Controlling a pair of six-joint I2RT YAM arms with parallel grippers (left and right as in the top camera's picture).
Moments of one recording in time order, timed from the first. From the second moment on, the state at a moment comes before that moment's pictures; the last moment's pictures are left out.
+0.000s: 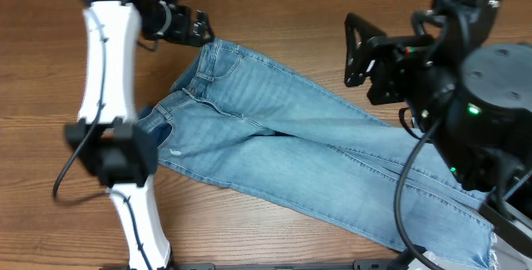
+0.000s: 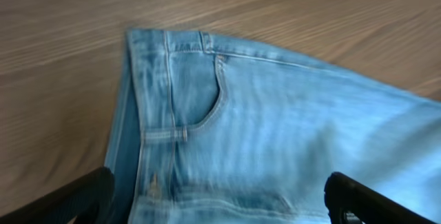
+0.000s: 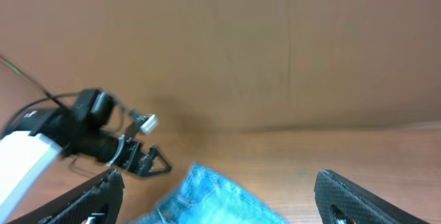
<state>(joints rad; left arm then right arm) -0.01 2.28 2.38 -1.35 0.42 0.20 0.69 1.32 2.10 -1.10 0.40 0.40</state>
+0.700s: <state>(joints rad) -0.04 2.60 2.37 -1.08 0.30 0.21 0.69 1.37 2.10 -1.27 0.41 0.44</state>
